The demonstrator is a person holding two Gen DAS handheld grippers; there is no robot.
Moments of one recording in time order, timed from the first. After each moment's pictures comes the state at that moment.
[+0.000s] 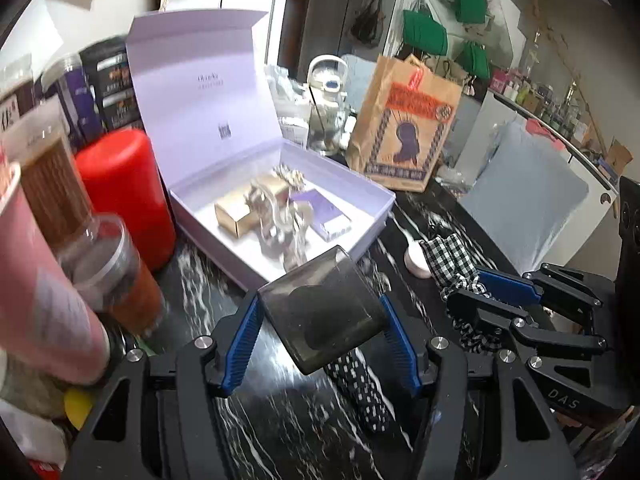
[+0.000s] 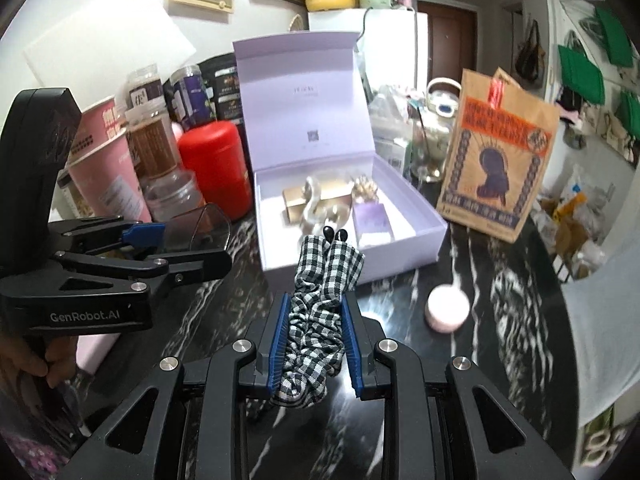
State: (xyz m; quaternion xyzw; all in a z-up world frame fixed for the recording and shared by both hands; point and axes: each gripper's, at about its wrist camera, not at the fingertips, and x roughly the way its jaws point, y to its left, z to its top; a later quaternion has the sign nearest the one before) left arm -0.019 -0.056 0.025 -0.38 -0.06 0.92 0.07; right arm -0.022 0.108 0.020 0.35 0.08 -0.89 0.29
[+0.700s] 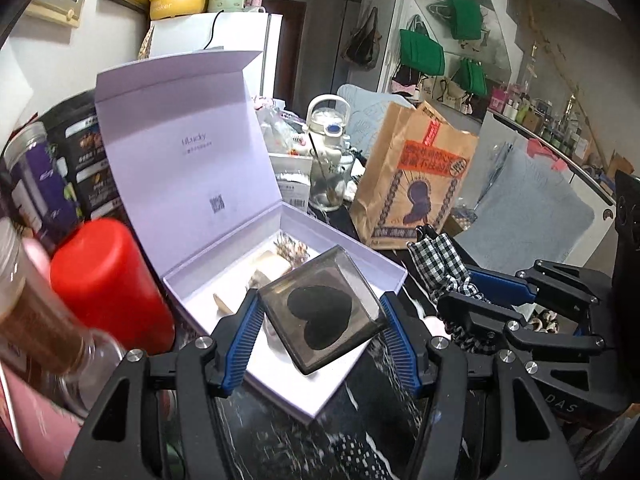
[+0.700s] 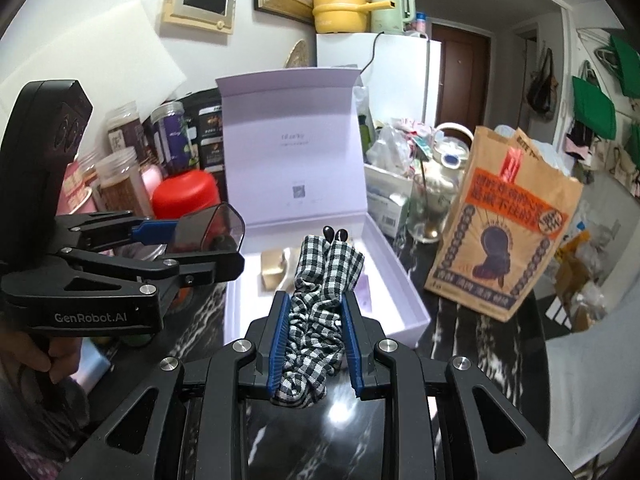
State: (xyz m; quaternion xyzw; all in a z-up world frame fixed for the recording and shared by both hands) left arm -0.096 -0.063 0.061 -0.35 -0.05 0.93 0.08; right arm -0.100 0.095 0.058 0.31 0.10 -0.89 0.31
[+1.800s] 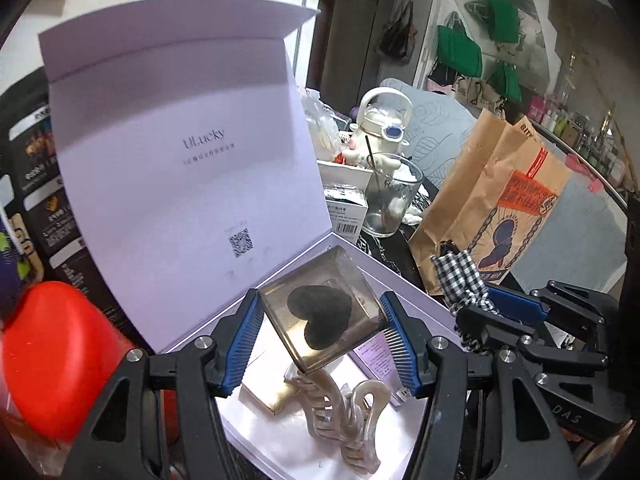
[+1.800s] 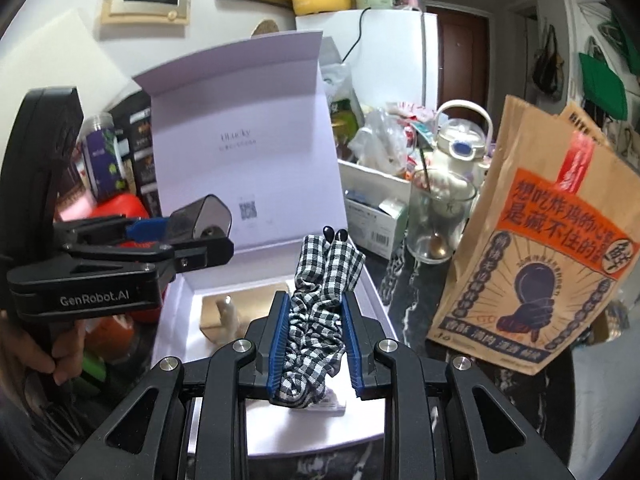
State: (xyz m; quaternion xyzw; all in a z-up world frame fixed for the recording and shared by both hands) left arm -0.213 -0.098 0.021 -0.37 -0.07 0.93 0.04; right arm -0.223 0.071 0.017 0.34 0.07 -0.89 0.31
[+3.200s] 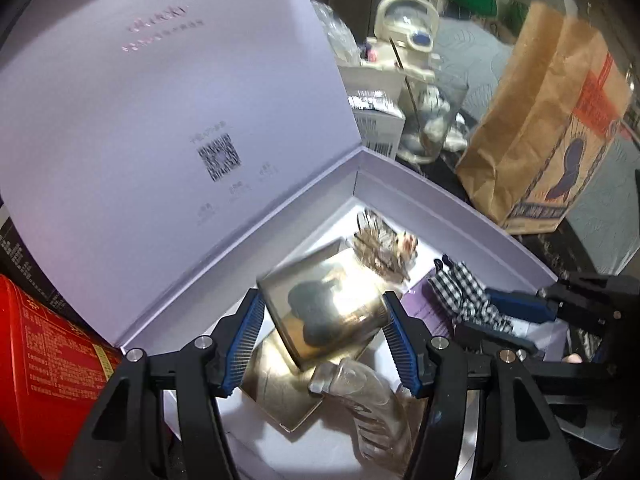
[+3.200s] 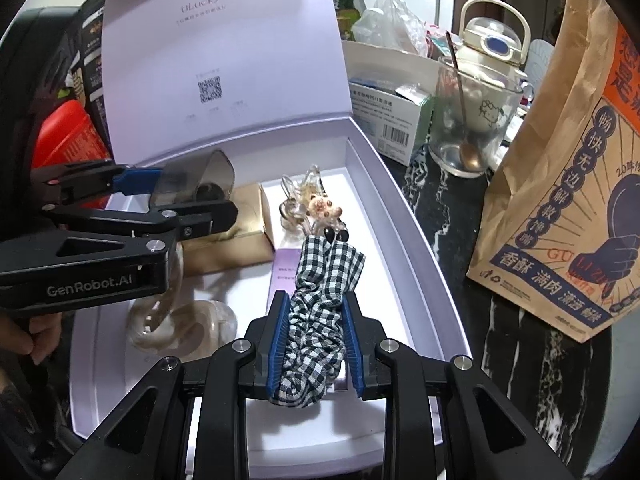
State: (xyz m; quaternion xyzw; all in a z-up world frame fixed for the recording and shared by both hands) left arm -0.257 -0.088 -0.055 -0.46 -0.01 0.89 0.02; right arm -0.253 0.049 -0.069 0.45 0.12 -0.83 0.30
